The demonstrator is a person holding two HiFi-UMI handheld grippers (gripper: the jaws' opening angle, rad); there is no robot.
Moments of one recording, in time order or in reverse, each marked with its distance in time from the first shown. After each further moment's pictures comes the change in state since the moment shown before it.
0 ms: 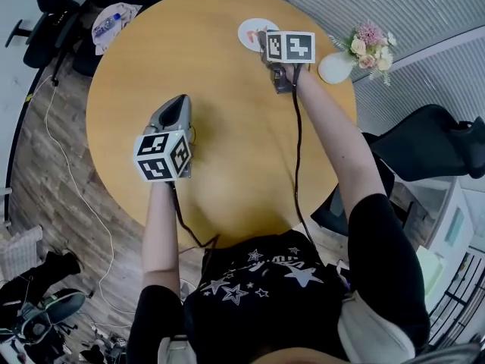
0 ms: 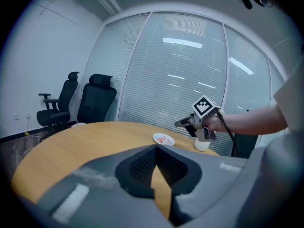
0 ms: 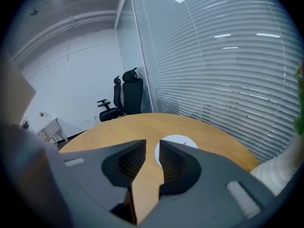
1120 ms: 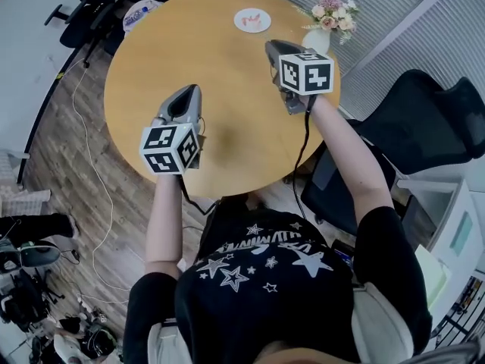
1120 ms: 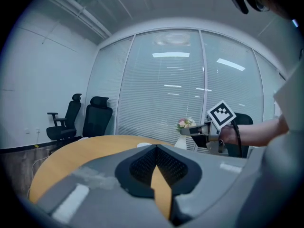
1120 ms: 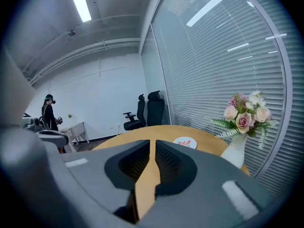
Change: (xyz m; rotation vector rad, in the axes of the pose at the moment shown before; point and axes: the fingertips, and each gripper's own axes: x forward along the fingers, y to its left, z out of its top) left arm -0.138 -0.182 0.005 0.092 -0.151 0.072; right arm -0.252 0.038 -0.058 -0.117 -0.215 0.242
